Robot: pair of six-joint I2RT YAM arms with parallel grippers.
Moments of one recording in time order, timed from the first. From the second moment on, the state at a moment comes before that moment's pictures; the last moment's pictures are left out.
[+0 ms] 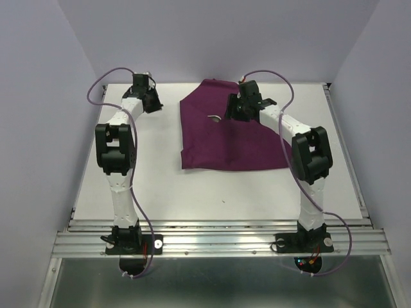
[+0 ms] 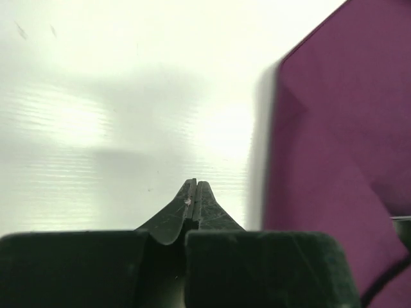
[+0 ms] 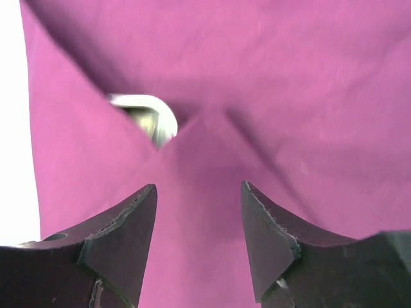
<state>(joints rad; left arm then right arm) -0.06 2.16 1.82 -0.40 0.11 -0.37 0.41 2.06 1.68 -0.37 -0.04 0.45</state>
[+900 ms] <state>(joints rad) -0.22 2.38 1.91 -0.41 0.36 -0.36 0.43 2.45 2.23 -0.43 -0.26 0.42</state>
